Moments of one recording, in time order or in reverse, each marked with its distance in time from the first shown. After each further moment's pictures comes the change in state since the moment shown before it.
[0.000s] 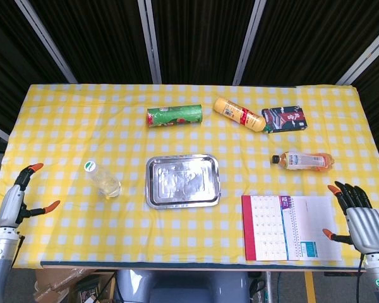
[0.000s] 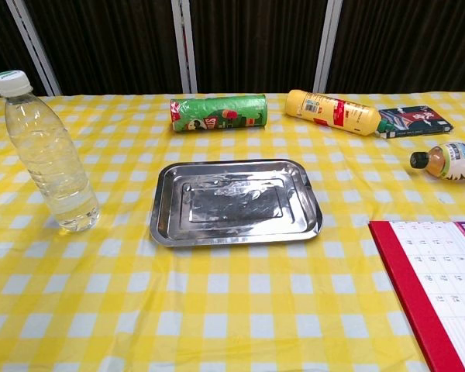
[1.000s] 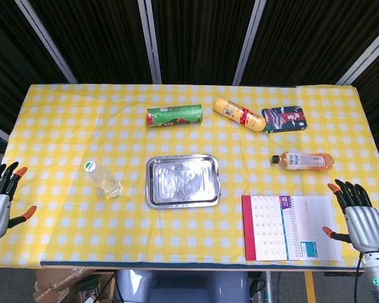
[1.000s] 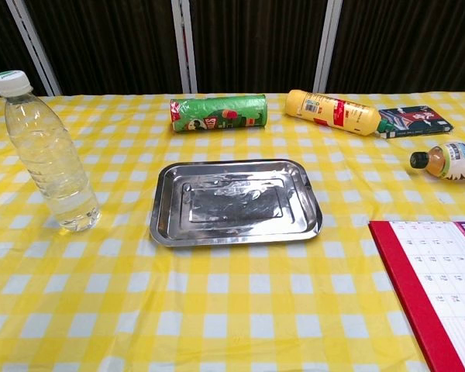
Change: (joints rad) left arm 0.074 0.061 0.074 0.016 0.167 0.299 0.631; right arm -0.003 -0.022 0.012 0.003 0.007 0.023 -0.061
